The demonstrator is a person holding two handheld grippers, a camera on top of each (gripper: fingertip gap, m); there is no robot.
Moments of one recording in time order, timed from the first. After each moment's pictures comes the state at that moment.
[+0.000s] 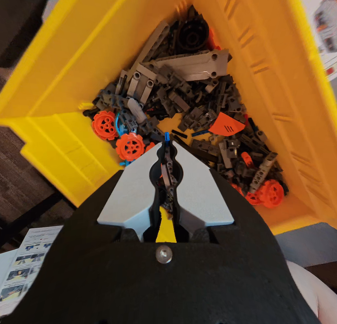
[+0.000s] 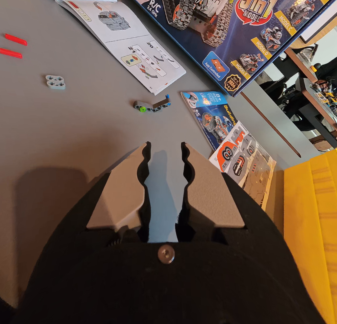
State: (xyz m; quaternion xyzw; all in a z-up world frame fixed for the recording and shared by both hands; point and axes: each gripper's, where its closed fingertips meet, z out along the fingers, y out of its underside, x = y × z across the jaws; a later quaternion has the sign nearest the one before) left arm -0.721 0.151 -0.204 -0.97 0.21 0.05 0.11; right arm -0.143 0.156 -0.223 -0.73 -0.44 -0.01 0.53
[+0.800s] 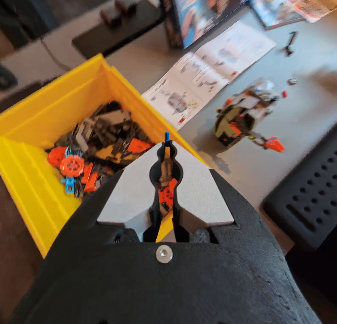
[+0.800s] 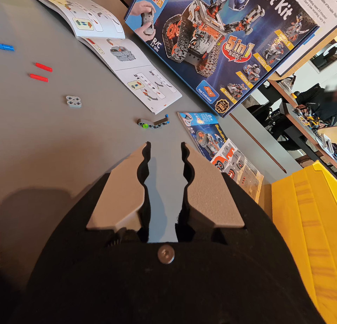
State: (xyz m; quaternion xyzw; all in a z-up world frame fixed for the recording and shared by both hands) left arm -0.616 0.070 -0.114 -0.87 0.24 -0.10 0.41; right arm -0.150 0.143 -0.198 -0.68 -0.45 0.00 0.57
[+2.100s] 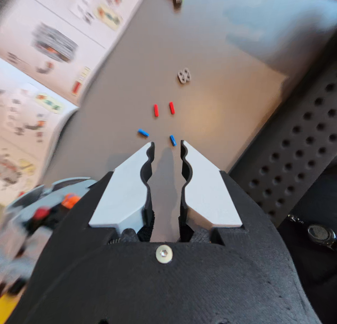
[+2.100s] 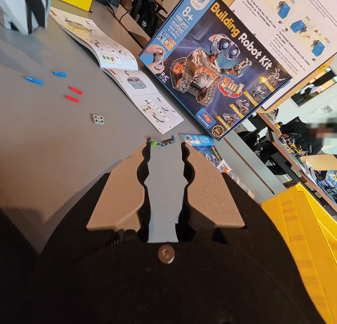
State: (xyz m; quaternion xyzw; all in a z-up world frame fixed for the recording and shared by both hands) left arm -0.340 0.060 -0.204 -0.90 0.36 -0.10 0.23; right arm -0.166 0.114 -0.175 -0.63 -0.47 0.01 0.62
